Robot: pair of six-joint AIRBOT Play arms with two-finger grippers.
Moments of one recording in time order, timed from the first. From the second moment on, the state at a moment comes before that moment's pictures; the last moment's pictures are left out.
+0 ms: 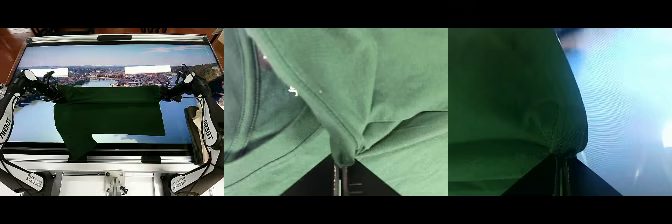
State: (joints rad) left arm 0.09 -1.80 1.53 1.14 -1.29 -1.36; right arm -0.14 -1.78 1.48 -1.25 1.11 1.58
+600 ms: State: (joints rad) left arm 0.12 -1.80 1.55 1.13 -1.38 -1.37; right arm -0.15 -1.77 1.48 -1.21 1.22 1.59
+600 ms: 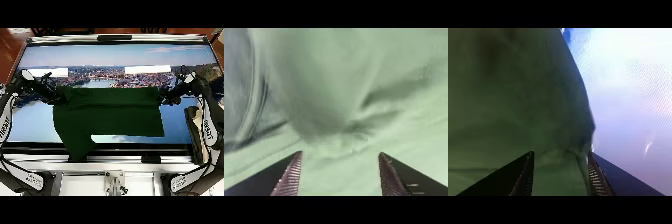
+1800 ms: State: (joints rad) left arm 0.34 -1.22 0.63 1.06 -1.34 -1.27; right arm -0.51 -1.37 1.28 -1.29 1.58 1.40
